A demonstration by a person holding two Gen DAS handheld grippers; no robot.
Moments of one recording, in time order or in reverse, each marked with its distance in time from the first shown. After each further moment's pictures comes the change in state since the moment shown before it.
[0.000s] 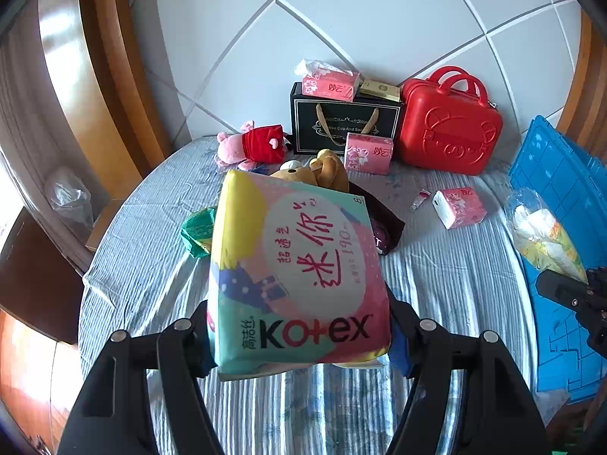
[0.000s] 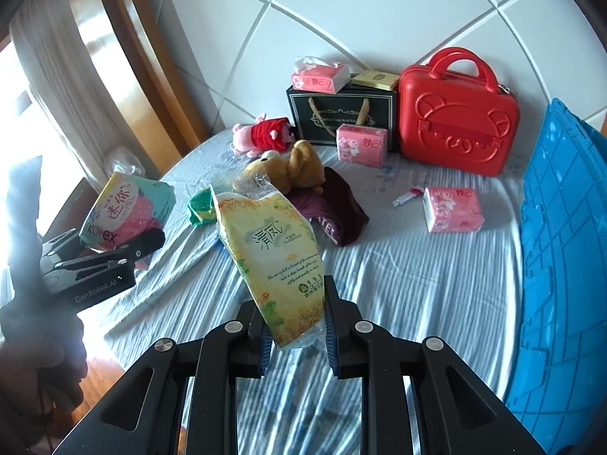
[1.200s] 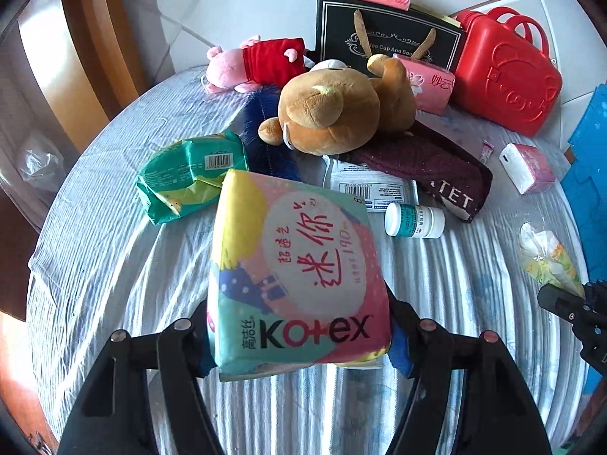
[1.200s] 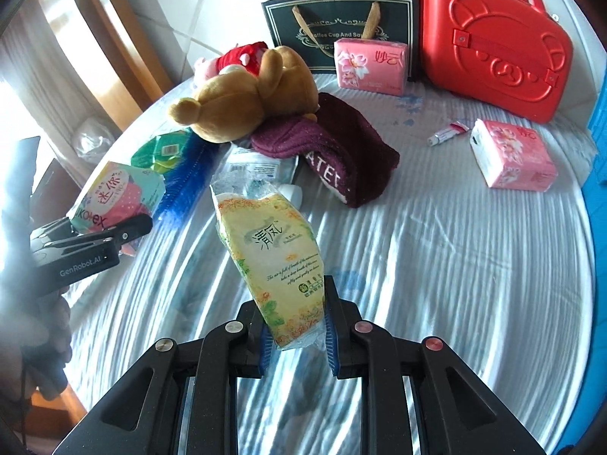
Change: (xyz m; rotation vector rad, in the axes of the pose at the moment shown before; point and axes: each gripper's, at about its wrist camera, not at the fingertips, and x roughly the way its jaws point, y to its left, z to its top) left arm 0.196 0.055 -0.035 -0.022 0.151 -0.028; right arm 0.200 -0.015 -0.031 0.026 0.131 -0.025
